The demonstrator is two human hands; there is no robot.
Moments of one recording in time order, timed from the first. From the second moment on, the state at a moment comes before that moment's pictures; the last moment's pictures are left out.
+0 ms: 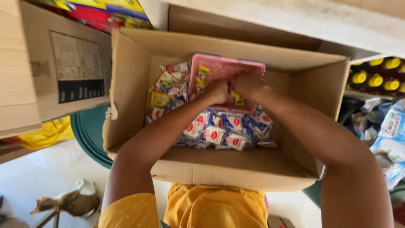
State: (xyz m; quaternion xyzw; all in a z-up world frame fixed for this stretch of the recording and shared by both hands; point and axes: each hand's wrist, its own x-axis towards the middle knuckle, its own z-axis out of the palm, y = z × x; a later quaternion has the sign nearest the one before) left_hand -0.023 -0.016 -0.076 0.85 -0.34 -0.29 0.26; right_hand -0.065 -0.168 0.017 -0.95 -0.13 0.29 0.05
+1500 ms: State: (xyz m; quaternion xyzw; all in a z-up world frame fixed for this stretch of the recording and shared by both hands) left_hand -0.013 0.072 0.081 0.61 -0.06 -0.50 0.61; right_hand -0.047 -0.150 0.169 -0.89 0.05 0.19 0.40
